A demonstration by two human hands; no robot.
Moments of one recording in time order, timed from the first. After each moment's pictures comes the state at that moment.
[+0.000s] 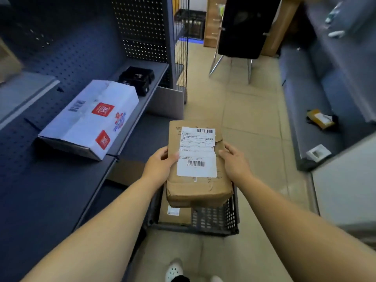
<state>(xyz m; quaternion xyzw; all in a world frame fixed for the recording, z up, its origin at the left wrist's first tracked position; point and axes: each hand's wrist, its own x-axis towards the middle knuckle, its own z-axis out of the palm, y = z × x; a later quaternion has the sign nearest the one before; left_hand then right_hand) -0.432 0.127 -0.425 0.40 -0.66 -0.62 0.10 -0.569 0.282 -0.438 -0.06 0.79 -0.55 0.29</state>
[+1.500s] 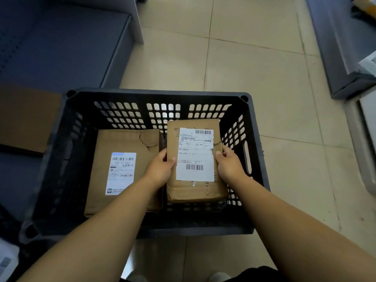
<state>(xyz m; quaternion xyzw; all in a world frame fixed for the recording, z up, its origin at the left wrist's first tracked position) -0.544 0.189 -1.038 0.43 -0.64 -0.63 -0.11 -0.646 0.347 -1.033 0.06 0.81 -0.45 0.36</state>
